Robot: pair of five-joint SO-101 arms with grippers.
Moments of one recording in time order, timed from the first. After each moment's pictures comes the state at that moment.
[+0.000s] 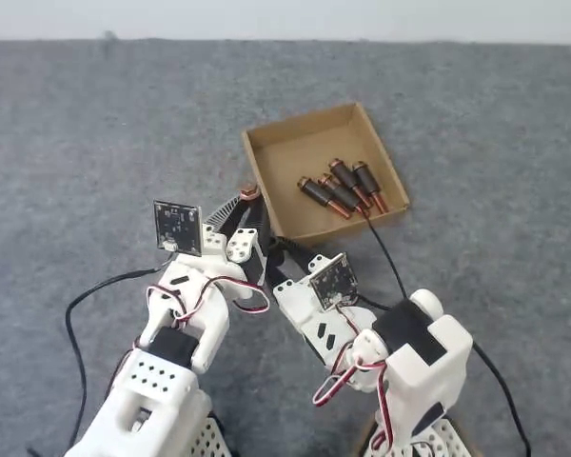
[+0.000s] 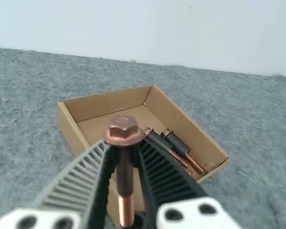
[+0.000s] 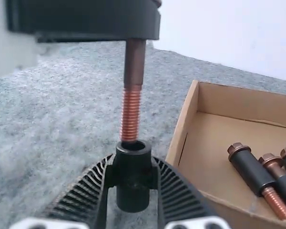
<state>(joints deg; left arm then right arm) 14.7 -64.1 90.4 2.1 21.1 -40.9 15.1 83.4 -80.0 -0.3</state>
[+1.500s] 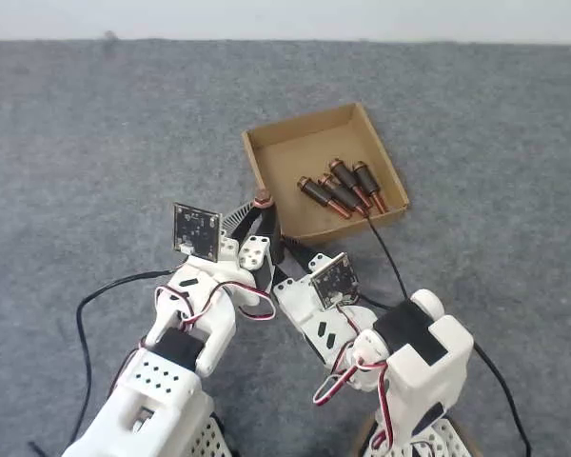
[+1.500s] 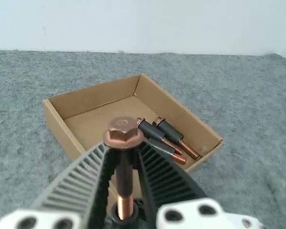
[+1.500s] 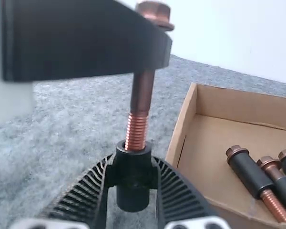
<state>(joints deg) 17.9 -64.0 90.5 3.5 17.3 -40.7 15.0 83.4 -80.1 -0.3</state>
